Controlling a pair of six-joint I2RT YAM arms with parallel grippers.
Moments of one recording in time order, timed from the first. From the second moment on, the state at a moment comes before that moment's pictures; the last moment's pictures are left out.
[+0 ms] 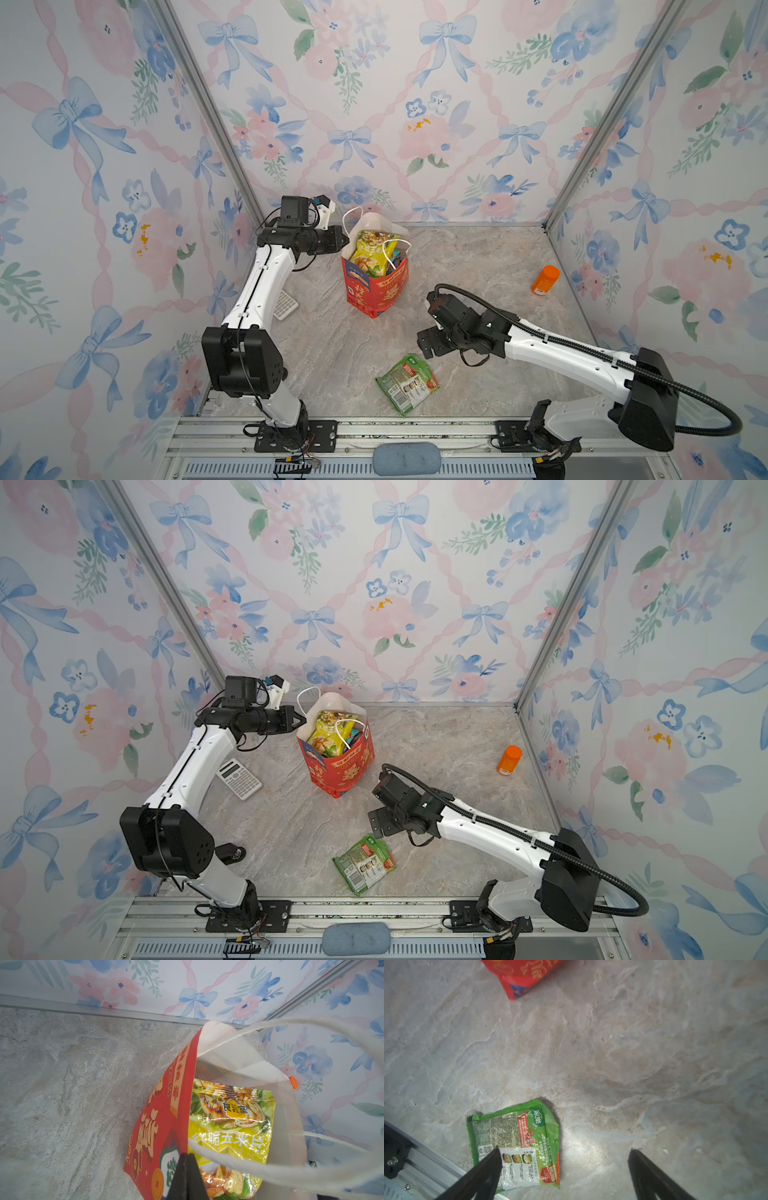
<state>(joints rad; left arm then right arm) -0.06 1.63 1.59 -0.74 0.55 -0.18 0.98 1.39 1.02 -0.73 0.12 0.54</state>
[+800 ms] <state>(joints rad) -0.06 1.63 1.59 -0.74 0.55 -0.18 1.04 1.56 0.86 -0.56 -0.07 0.68</state>
